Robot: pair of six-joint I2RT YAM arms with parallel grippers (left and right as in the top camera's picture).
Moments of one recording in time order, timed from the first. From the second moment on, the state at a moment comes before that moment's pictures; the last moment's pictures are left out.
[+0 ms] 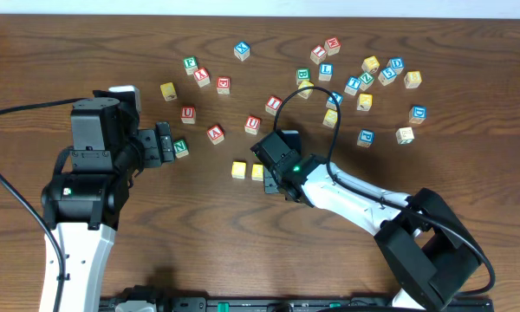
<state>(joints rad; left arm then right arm) -0.02 1.09 1.09 -0.80 0.00 -0.11 0.76 1.83 1.06 -0.45 0.18 0.67</state>
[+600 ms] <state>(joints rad) -0.02 1.09 1.09 -0.80 0.00 -0.11 0.76 1.84 1.06 -0.42 0.18 0.67</state>
